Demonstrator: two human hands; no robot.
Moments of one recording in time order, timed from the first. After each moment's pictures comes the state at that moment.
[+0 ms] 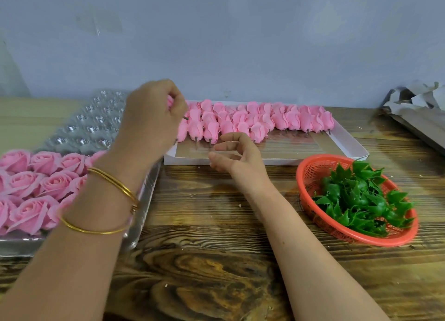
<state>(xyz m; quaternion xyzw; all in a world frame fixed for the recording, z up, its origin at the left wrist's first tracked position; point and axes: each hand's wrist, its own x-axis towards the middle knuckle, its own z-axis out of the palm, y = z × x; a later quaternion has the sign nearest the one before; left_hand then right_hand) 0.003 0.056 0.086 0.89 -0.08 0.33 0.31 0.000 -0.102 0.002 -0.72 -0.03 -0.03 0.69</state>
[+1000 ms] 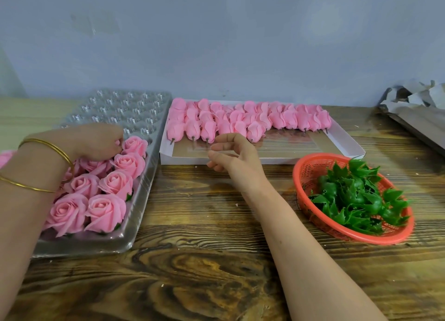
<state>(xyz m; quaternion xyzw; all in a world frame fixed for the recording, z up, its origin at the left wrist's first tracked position) 0.050 0.155 0.060 0.99 -0.04 -0.12 -0.06 0.000 -0.105 0.007 -0.71 -0.04 -0.01 0.71</state>
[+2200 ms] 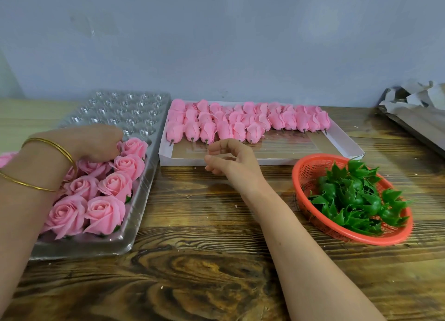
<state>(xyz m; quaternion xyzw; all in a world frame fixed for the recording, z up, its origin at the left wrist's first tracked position) 0.052 0.154 0.060 0.99 -0.01 -0.13 -0.06 -0.001 -0.106 0.007 -0.74 -0.05 0.01 0.67</state>
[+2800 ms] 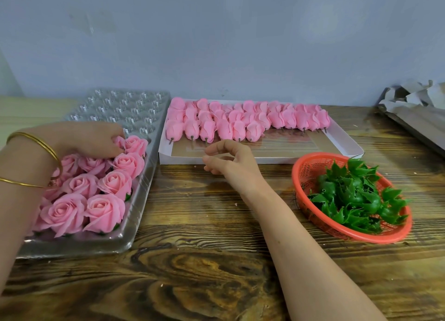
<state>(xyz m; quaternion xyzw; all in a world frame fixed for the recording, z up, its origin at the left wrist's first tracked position) 0.046 0.157 0.065 0.99 -0.03 -0.14 0.04 0.000 -0.106 0.003 -0.77 -0.05 0.01 0.63</state>
